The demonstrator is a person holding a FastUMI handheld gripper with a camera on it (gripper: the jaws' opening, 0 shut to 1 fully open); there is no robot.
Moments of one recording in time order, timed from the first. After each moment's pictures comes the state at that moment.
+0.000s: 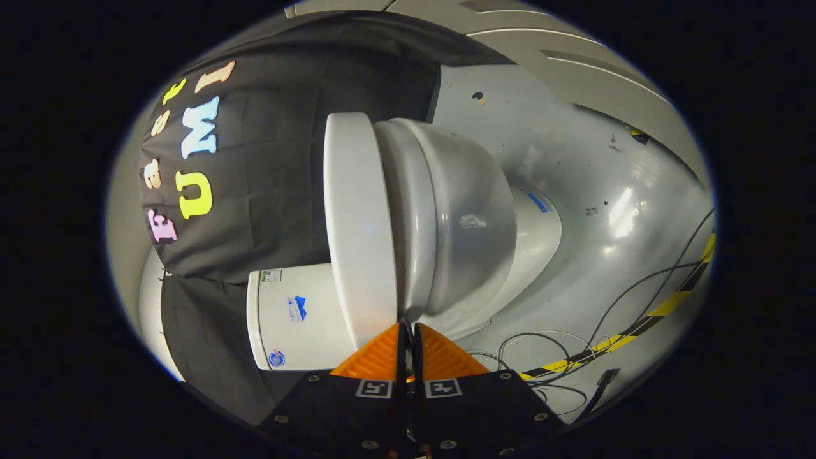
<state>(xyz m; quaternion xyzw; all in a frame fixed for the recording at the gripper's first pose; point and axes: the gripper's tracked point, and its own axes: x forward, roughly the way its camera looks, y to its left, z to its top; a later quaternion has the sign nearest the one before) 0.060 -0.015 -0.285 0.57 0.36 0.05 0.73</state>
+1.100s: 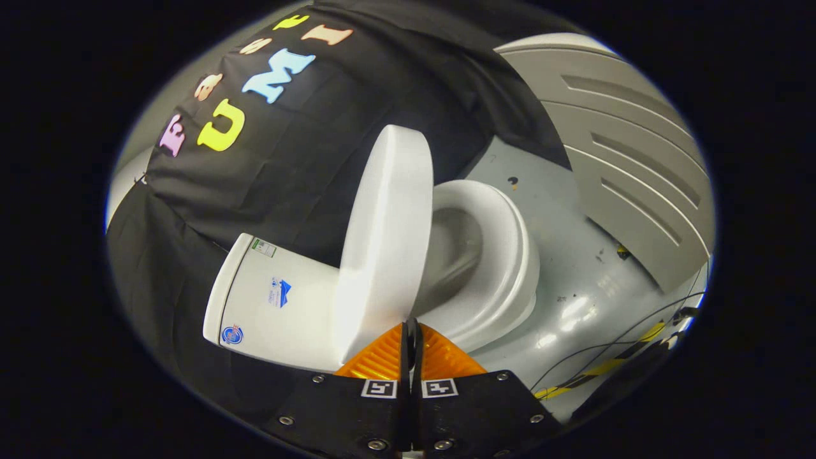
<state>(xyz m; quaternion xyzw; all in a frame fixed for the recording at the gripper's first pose) 0.065 0.012 -0.173 0.35 0.29 -0.01 0.89</state>
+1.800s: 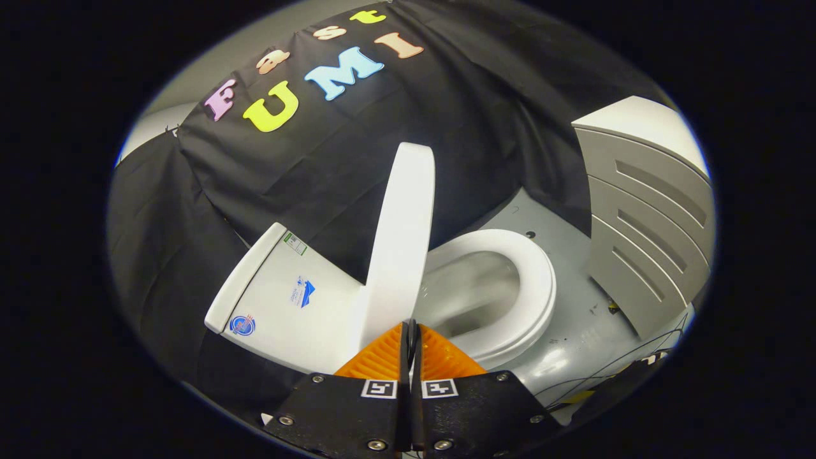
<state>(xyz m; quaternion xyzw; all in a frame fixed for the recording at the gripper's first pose) 0.073 0.056 -0.108 0.25 0.24 -0.01 0.94</state>
